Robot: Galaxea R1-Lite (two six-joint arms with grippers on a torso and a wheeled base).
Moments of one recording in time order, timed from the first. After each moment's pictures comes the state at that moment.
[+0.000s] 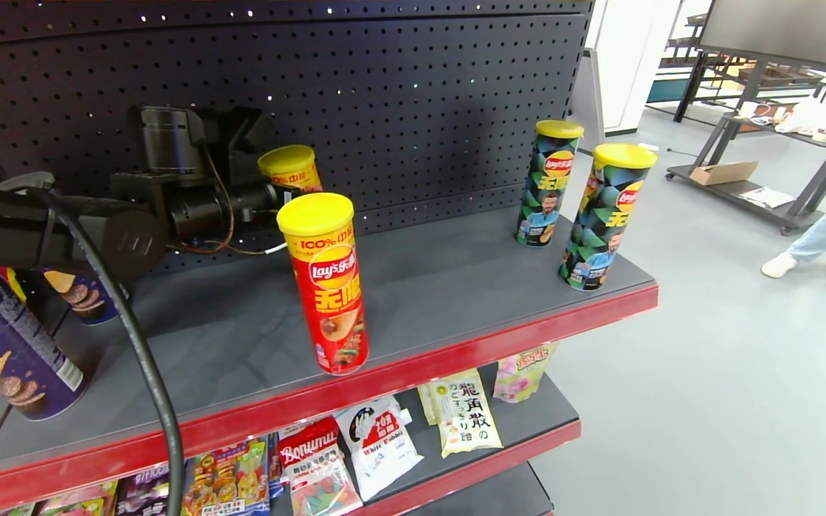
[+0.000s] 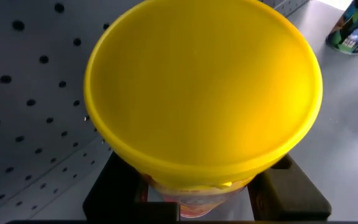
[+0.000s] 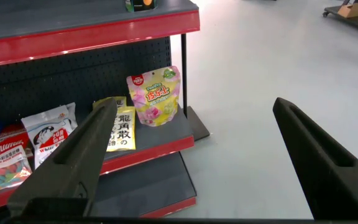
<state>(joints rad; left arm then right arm) -0.25 1.93 -1.29 -0.42 -0.17 0.08 0.00 0.00 0.00 0.00 -0.02 0.00</state>
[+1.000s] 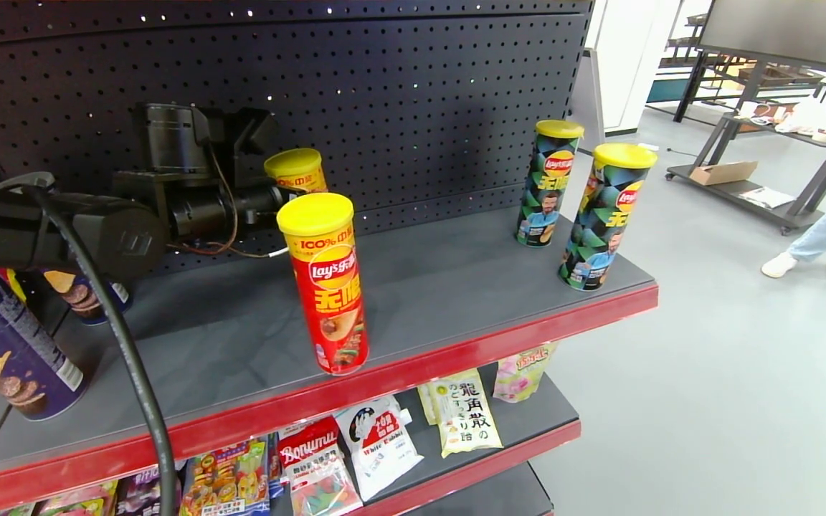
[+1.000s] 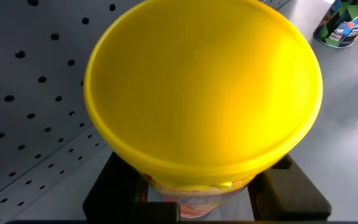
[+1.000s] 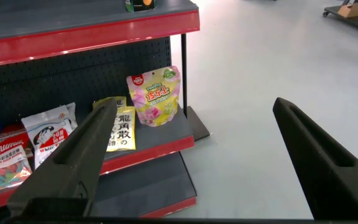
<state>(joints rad) -0.27 1.91 -1.29 -0.39 -0.17 0.07 0.00 0.00 0.00 0.00 -0.02 0.00</state>
